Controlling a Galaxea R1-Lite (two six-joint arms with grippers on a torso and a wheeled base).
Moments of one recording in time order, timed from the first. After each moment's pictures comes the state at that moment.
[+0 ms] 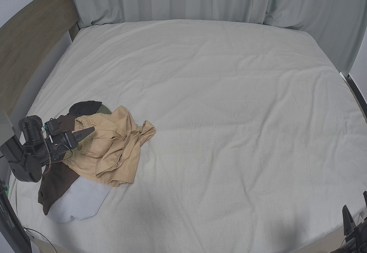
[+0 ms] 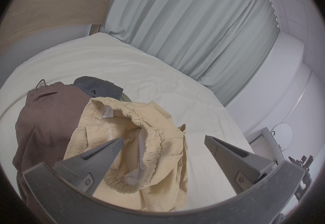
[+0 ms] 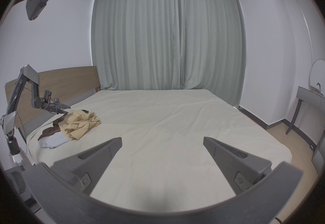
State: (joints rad) left arm 0.22 2.07 -0.62 -1.17 -0.67 -0.30; right arm 0.00 0.02 -0.02 0.00 0.01 0.00
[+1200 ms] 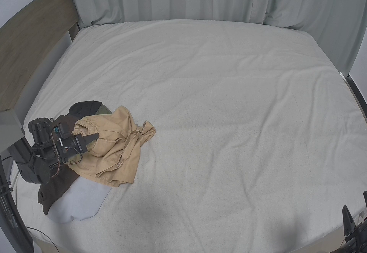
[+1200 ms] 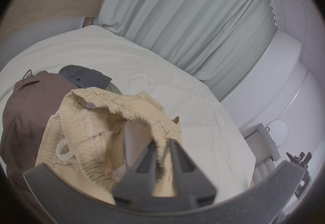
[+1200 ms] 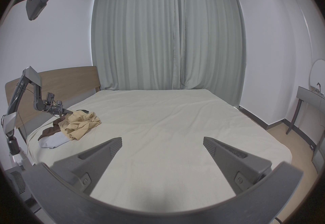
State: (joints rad) left arm 0.15 2.13 -0.64 -1.18 -0.66 -0.30; right arm 0.00 0.02 -0.02 0.00 0.01 0.00
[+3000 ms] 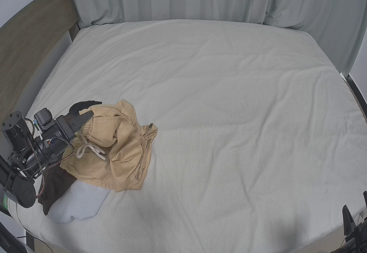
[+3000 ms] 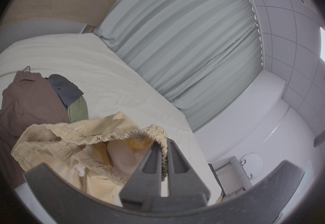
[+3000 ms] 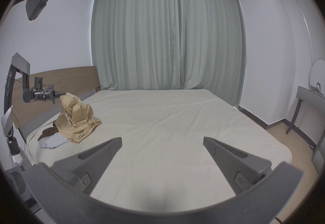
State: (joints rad) left arm -0.01 1.74 -0.35 -1.45 -0.53 -0.73; right arm 0.00 0.02 -0.02 0.00 0.01 0.00
